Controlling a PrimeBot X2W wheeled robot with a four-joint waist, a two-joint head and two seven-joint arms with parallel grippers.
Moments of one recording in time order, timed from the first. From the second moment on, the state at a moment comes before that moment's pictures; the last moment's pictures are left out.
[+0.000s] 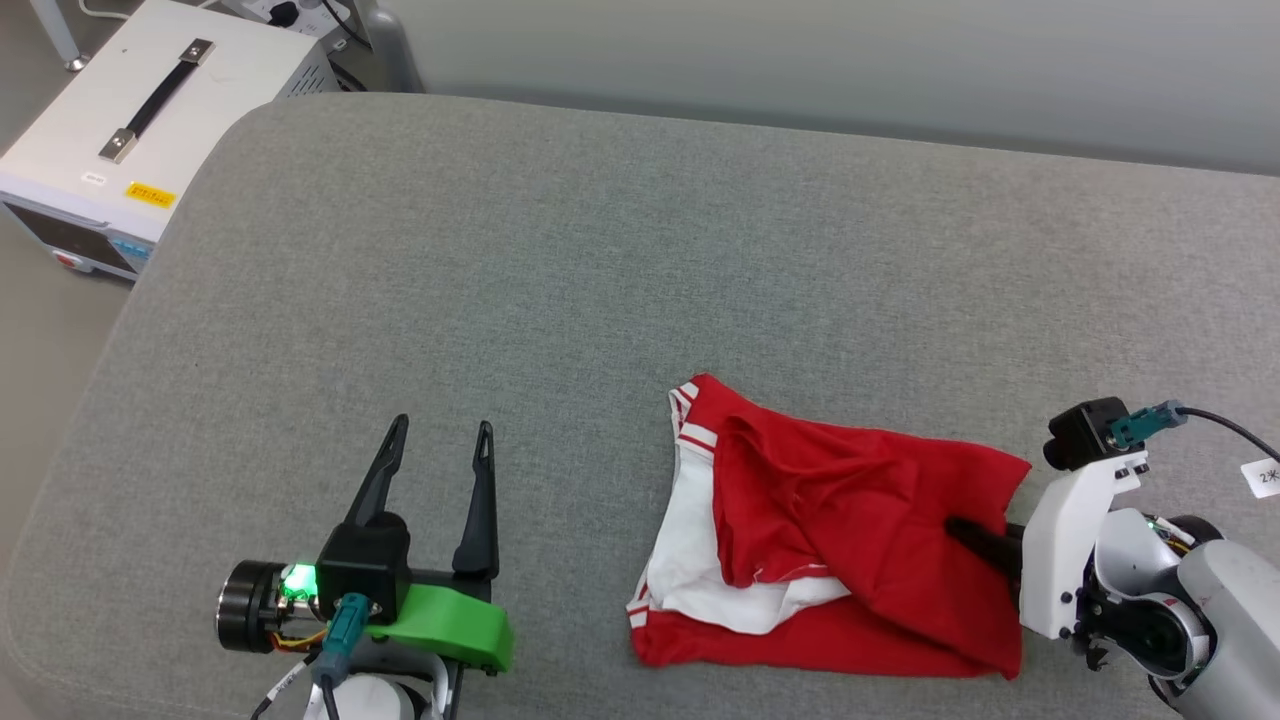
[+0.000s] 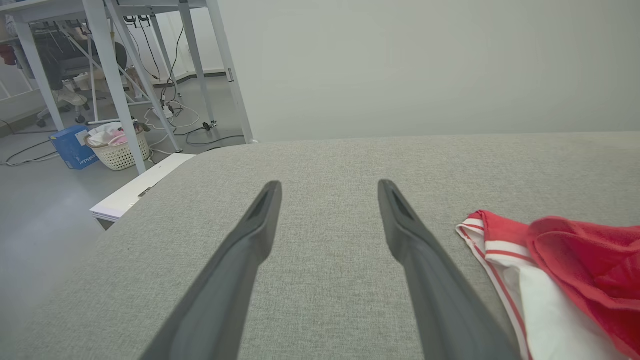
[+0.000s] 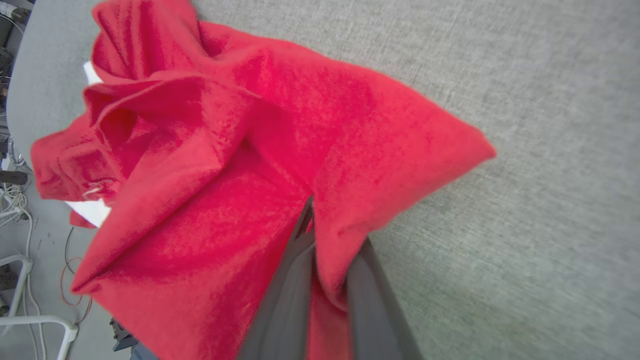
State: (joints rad) left arm -0.05 0.07 -0.13 0.08 -0.03 0.00 -0.26; right arm -0.34 -0.50 0.54 0.33 0.93 0.13 0.49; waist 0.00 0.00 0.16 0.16
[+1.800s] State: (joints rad) left arm -0.23 0.13 -0.08 -0.10 -0.01 0.00 -0.26; right arm -0.73 -0.97 0.21 0.50 0.65 0.13 0.44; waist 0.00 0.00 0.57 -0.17
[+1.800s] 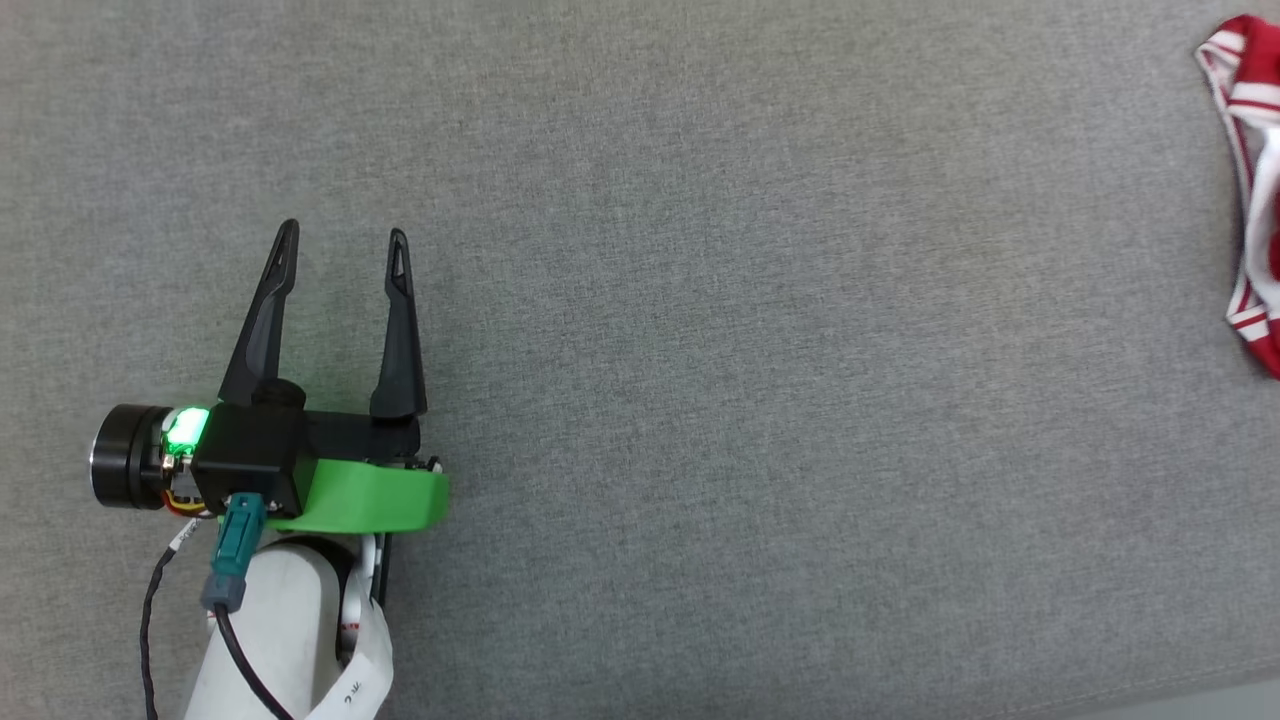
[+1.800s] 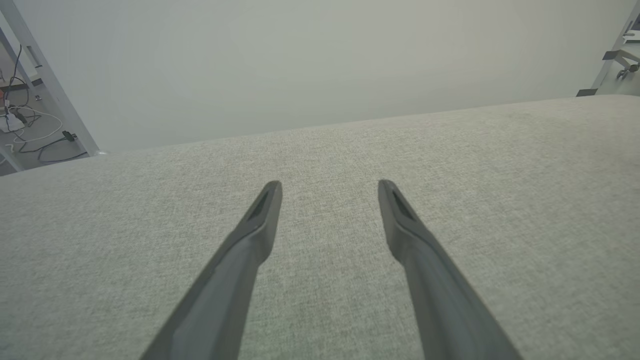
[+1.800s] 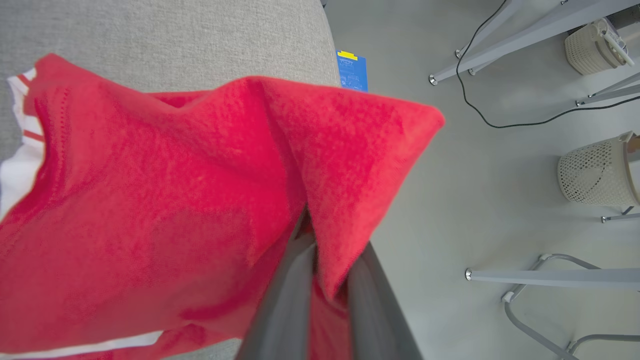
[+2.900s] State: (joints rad) left arm -0.11 0.10 -0.06 -0.03 -0.04 0.02 -0.26; right arm -0.75 -0.75 0.12 0.58 0.42 0.13 -0.23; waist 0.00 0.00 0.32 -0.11
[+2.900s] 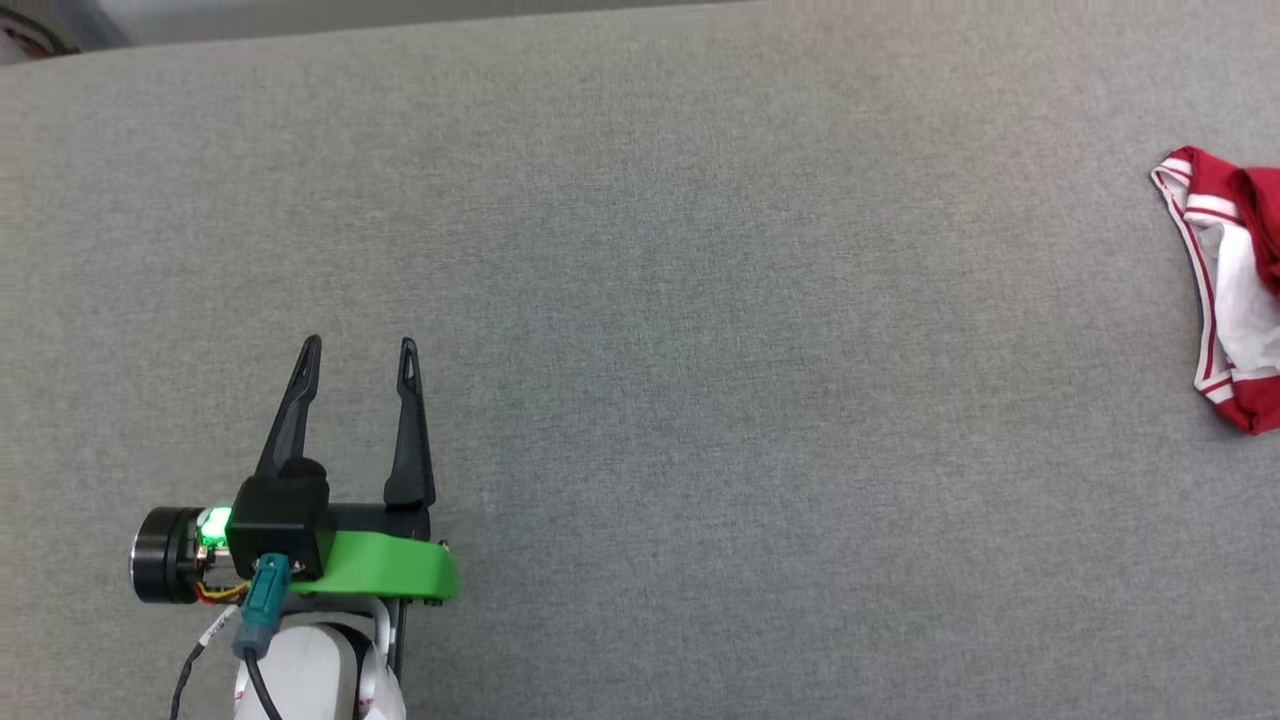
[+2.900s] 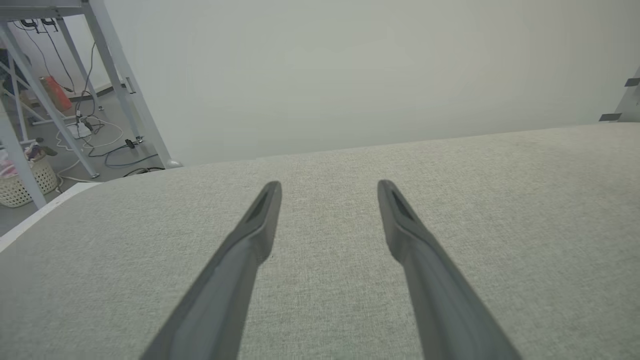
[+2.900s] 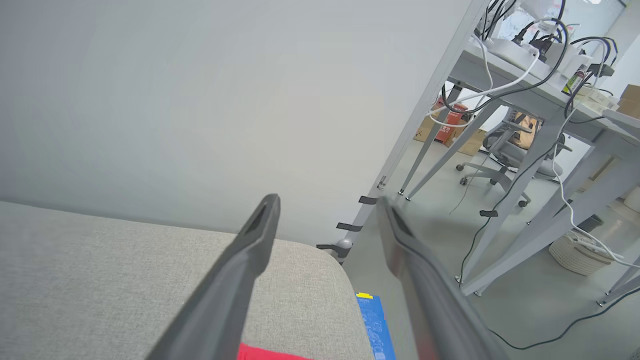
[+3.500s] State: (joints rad) left arm -0.04 0.08 -0.06 0.02 -0.05 0.02 -0.26; right arm -0.29 -0.28 -0.01 0.08 0.20 0.13 -0.26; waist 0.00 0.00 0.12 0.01
